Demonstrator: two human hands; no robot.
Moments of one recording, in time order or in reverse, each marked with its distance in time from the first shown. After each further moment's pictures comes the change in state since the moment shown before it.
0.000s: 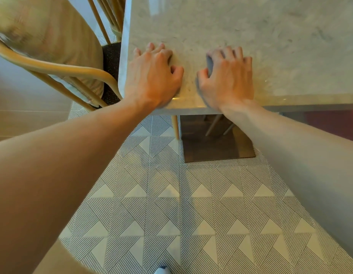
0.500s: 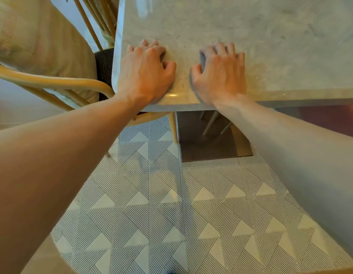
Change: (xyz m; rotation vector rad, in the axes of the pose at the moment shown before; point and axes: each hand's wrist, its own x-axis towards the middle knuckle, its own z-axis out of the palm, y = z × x) left_hand 0.031 -0.025 0.005 -0.075 0.006 0.049; right_hand 0.028 -0.015 0.012 -0.035 -0.007 0.037
